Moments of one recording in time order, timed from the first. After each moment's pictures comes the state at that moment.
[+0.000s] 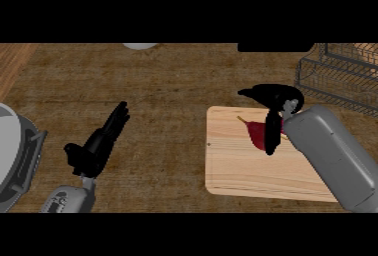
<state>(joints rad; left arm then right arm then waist) -0.14 0.20 -0.16 -1.33 0.12 -0.03 -0.10 -0.73 -0.38 0.40 -1.17 0.37 0.75 0.59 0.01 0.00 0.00</state>
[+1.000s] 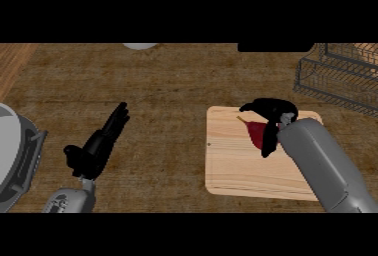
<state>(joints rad) -0.12 0.15 -0.10 -1.36 0.06 -0.07 -0.08 -0.65 -0.29 0.30 -0.99 0.64 0.70 0.34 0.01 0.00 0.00</state>
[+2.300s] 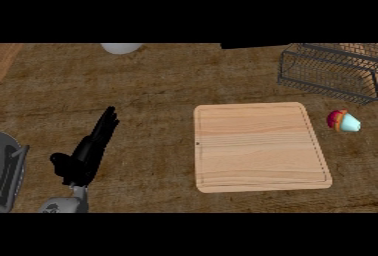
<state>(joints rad) -0.06 0.14 -0.05 -1.40 0.05 -0.06 -0.09 -0.35 -0.92 -0.22 -0.79 0.66 0.25 -0.18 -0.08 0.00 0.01</state>
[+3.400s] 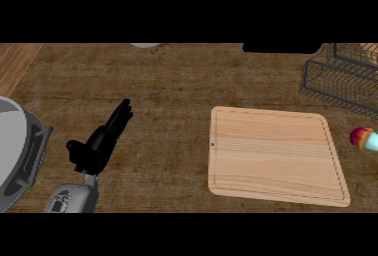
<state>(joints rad) -0.14 0.12 -0.08 -1.36 0.04 -0.11 -0.06 -0.75 -1.21 -0.48 -0.49 0.40 0.46 -0.32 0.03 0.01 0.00</state>
